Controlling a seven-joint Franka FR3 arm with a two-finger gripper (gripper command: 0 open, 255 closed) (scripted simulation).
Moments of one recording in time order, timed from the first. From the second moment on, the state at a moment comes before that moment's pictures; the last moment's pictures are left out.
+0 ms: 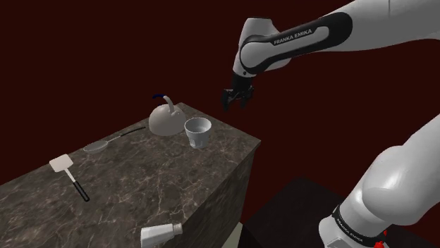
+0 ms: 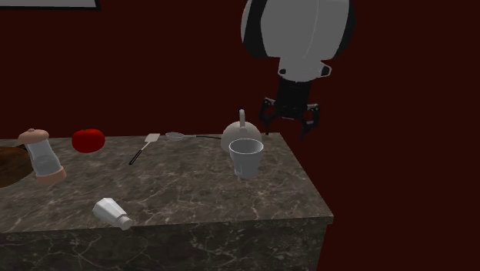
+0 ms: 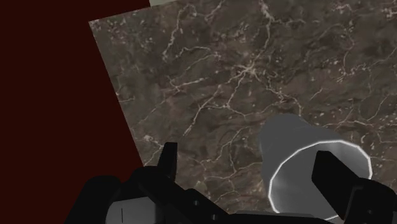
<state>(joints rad) 0.05 -0.17 0.07 -2.19 0.09 2.16 0.12</state>
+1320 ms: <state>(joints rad) 0.09 0.26 0.11 -1.97 0.16 2.36 0.13</state>
